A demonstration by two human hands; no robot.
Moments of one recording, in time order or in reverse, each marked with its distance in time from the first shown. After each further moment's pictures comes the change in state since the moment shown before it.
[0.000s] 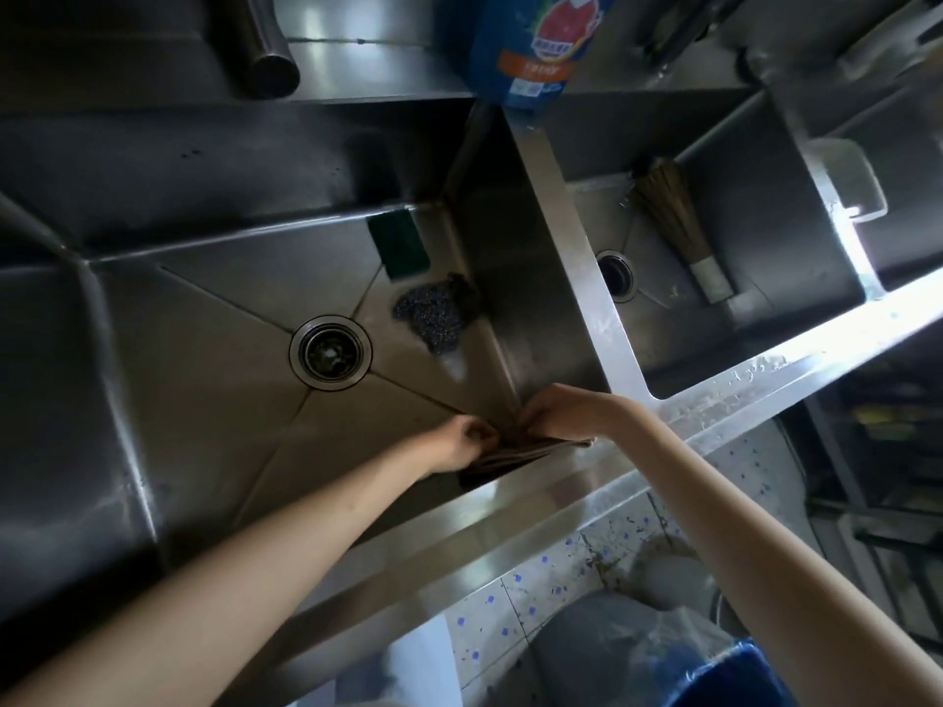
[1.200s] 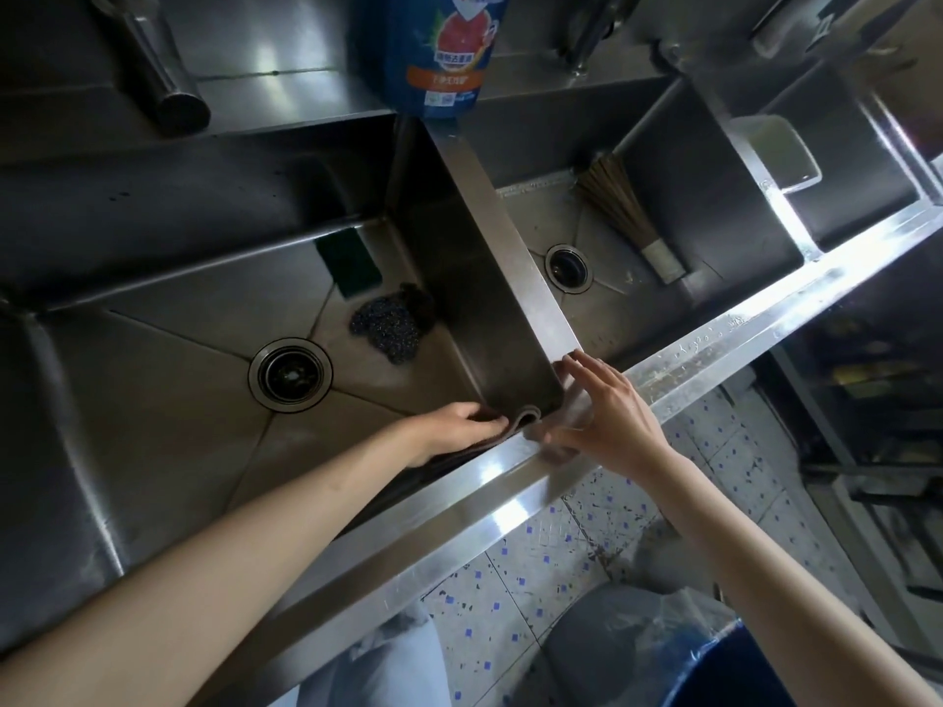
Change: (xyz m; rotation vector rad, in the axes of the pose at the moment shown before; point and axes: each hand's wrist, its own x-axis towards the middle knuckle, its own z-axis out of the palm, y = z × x) left_hand -0.005 0.052 0.014 -0.056 -0.179 -0.040; right_hand -0.063 0.077 0.029 0.008 0.748 0.021
